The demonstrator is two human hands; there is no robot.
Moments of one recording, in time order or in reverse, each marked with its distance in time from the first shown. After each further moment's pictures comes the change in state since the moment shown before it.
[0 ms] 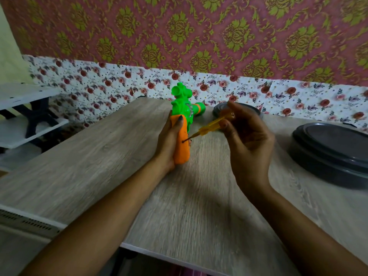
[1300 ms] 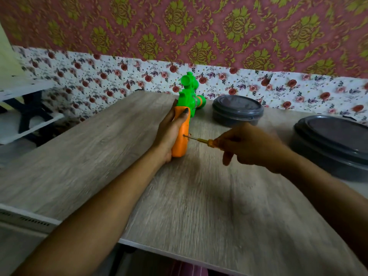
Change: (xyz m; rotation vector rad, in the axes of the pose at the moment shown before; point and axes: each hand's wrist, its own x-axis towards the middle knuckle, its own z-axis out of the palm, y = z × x) left_hand 0.002 0.009 -0.001 0.284 -0.036 0.082; right_hand 0.030 -0.018 -0.025 -0.751 -0.838 0.585
